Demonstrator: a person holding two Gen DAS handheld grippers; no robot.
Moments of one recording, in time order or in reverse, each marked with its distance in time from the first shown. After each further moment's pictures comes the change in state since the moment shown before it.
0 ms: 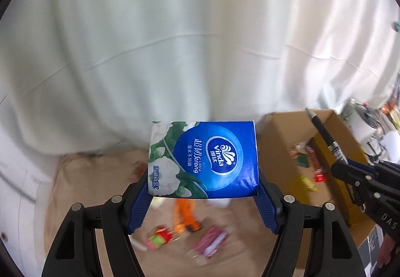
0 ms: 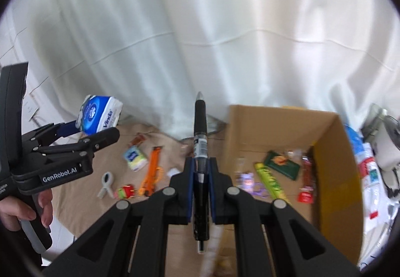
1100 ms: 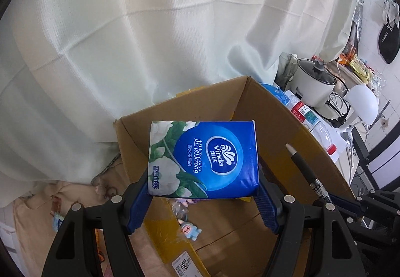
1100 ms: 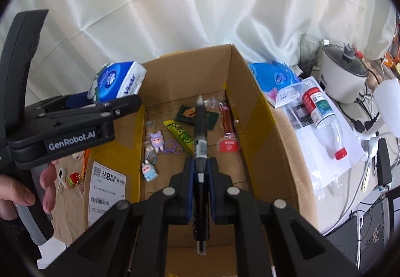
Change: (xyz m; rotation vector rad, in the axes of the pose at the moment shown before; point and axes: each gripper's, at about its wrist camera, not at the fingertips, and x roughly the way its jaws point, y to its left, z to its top) left arm 0.092 -0.202 0.010 0.243 0.112 -0.207; right arm -0.016 -0.134 -0.074 0.236 0.120 -0.172
